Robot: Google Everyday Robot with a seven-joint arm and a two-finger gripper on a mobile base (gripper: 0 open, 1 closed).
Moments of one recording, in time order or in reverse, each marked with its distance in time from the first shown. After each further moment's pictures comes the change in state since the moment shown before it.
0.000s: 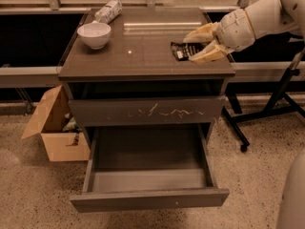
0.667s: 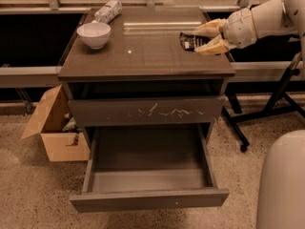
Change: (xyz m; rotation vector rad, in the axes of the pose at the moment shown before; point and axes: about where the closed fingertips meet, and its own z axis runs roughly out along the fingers) arm 0.044 -0.041 -0.013 0.138 0.005 0.072
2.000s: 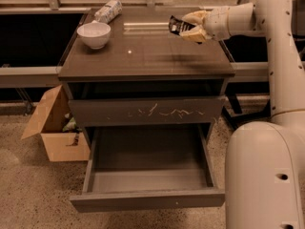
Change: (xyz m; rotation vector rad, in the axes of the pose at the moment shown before) arm 0.026 -0.091 0.052 0.245 -0.027 0.092
